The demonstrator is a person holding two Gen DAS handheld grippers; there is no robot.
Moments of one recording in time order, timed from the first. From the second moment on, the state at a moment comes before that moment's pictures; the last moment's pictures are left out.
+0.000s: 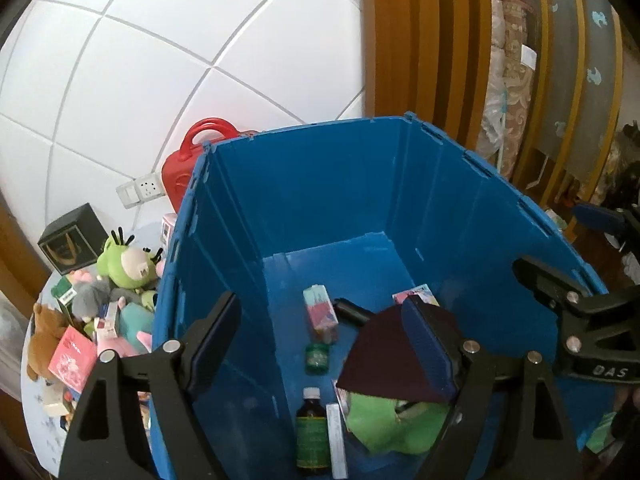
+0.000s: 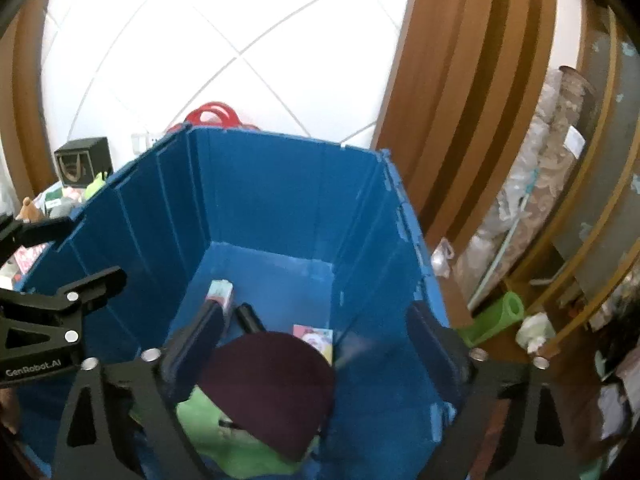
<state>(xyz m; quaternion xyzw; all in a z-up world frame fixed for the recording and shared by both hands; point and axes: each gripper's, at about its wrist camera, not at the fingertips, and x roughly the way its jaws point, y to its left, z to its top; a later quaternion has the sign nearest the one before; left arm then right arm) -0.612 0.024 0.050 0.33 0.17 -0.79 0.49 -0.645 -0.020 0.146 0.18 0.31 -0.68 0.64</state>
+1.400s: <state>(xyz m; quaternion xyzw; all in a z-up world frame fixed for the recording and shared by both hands) -0.332 0.055 0.053 0.22 0.19 -0.77 0.58 -0.446 0.055 0.157 0.16 0.24 -0.62 0.73</state>
